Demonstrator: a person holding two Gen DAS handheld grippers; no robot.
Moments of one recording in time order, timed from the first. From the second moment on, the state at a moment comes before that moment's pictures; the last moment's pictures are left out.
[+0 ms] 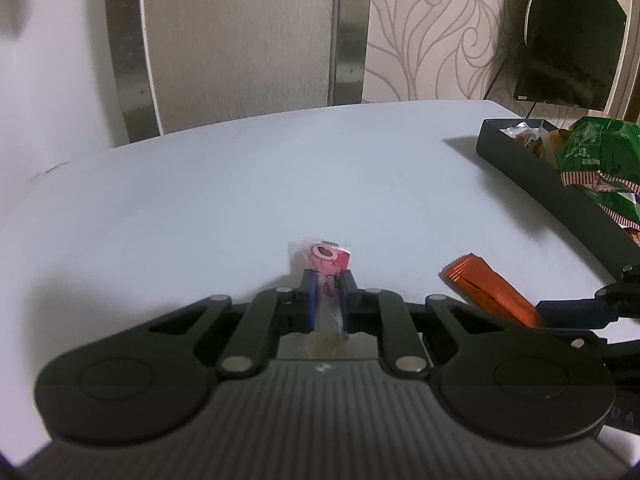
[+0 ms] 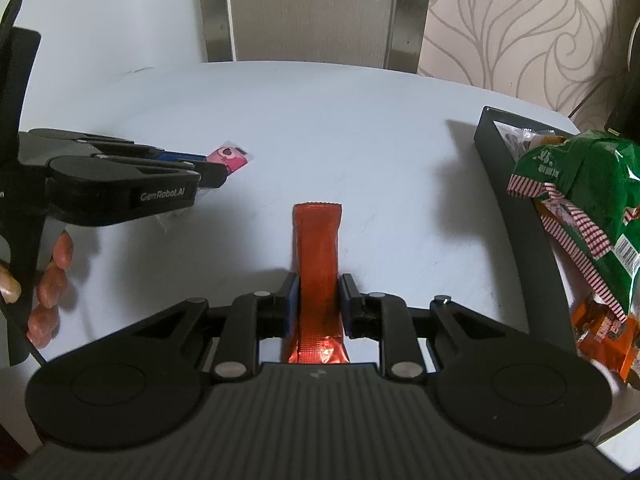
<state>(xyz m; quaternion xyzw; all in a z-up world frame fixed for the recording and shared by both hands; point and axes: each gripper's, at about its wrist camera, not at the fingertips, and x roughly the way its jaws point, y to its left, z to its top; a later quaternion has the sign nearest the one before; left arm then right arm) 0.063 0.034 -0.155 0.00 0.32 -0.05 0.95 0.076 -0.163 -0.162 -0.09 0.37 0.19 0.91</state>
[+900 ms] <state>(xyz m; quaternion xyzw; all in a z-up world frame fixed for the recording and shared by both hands) 0.052 0.041 -0.153 -0.01 0.34 -0.04 0.94 0.075 -0.161 -0.160 -0.08 0.37 0.21 0.90</state>
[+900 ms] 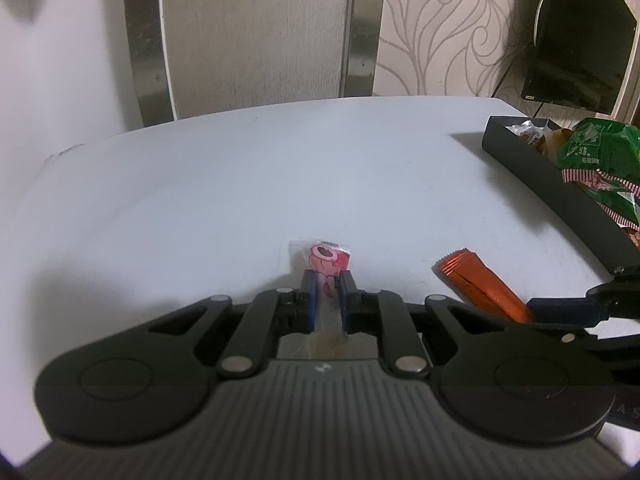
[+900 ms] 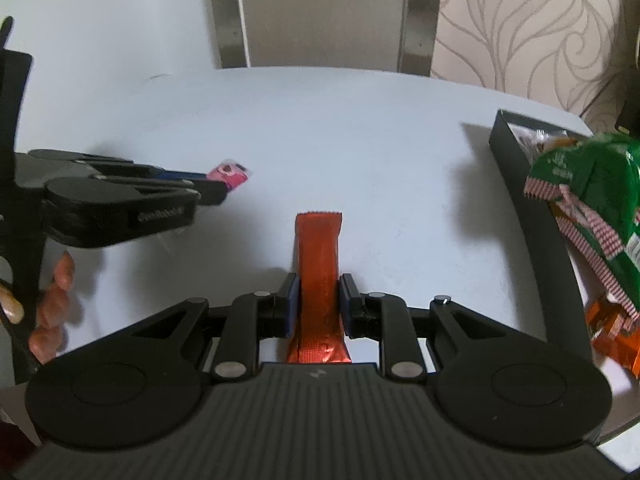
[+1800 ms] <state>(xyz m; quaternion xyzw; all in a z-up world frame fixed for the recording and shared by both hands) 0.049 0.033 -0.150 0.00 0.34 -0.05 0.94 0.060 -0.159 -0.137 -0.08 0.35 0.23 0.90</state>
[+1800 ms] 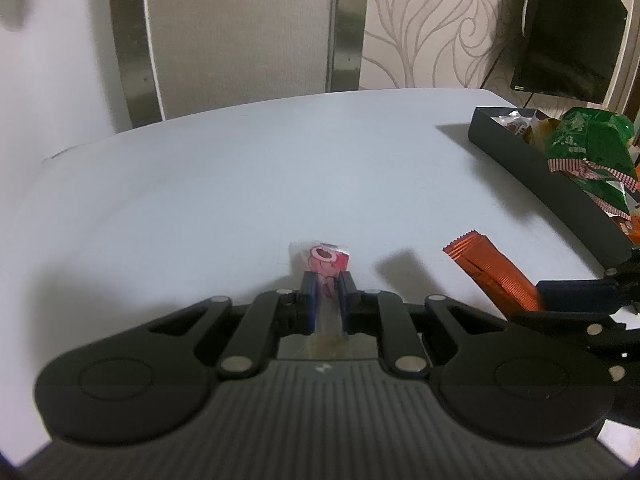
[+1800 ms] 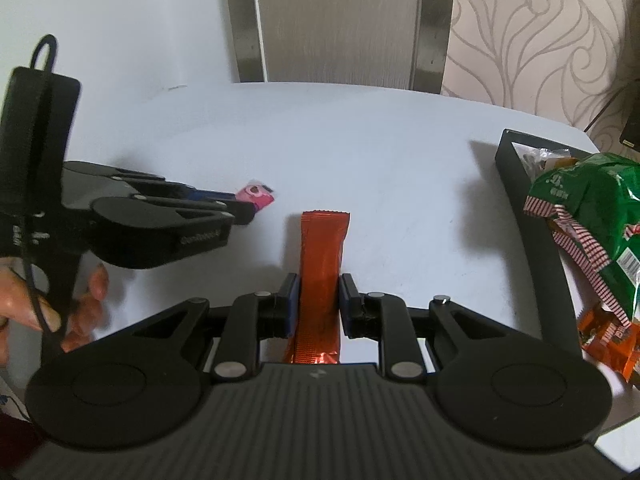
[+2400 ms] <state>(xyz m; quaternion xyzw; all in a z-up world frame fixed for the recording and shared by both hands) 0.052 0.010 -0.142 0.02 0.33 -0.07 0.94 0.042 -0.174 -0.120 -0.05 0.33 0.22 0.92</state>
